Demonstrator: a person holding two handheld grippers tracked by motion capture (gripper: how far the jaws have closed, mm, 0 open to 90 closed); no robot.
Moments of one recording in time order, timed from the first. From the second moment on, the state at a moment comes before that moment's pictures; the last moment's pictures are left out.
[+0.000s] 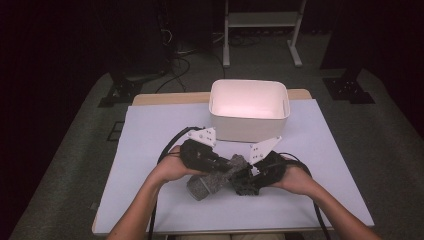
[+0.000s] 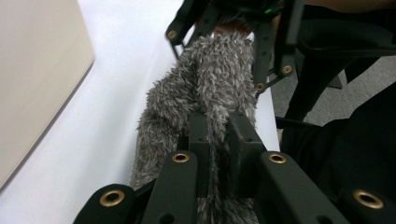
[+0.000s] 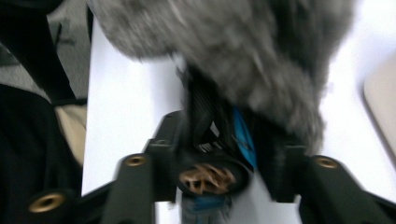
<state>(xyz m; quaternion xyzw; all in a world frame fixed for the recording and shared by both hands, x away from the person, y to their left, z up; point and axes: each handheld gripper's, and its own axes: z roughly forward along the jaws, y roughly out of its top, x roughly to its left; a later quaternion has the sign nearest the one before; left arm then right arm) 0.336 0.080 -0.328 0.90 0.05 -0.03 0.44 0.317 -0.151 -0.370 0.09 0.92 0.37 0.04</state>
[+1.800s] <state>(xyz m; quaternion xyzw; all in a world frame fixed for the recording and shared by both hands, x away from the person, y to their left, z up) 0.340 0.088 -0.326 0.88 0.07 -0.02 0.47 0.316 -0.151 -0.376 0.11 0.91 0.40 0.06</state>
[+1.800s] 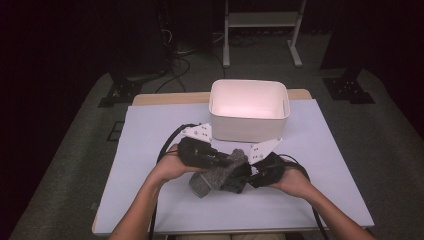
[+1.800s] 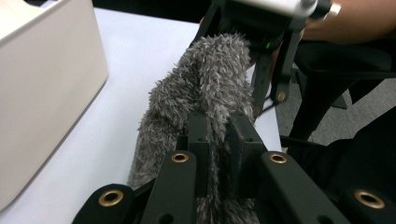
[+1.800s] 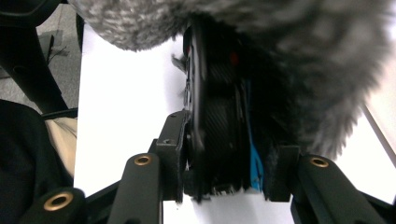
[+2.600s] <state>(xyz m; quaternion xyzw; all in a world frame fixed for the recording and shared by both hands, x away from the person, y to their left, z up) 0.345 0.043 -0.382 0.92 0.07 -0.05 0.38 0.303 -0.216 -0.388 0.13 0.92 0.38 0.07</state>
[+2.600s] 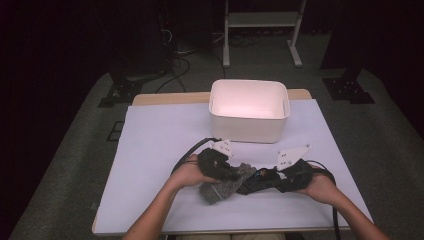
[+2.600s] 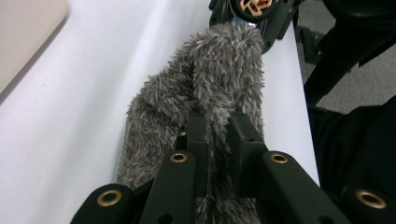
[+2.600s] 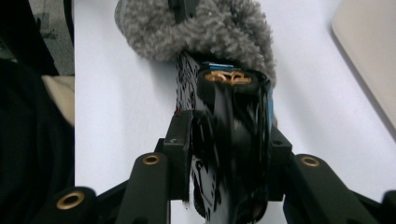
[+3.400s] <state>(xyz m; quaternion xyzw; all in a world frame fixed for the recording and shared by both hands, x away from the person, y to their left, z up) 0.336 0.004 -0.379 0.93 0.02 -0.03 0.36 0.303 -0.243 -0.427 0.14 0.93 0.32 0.03</state>
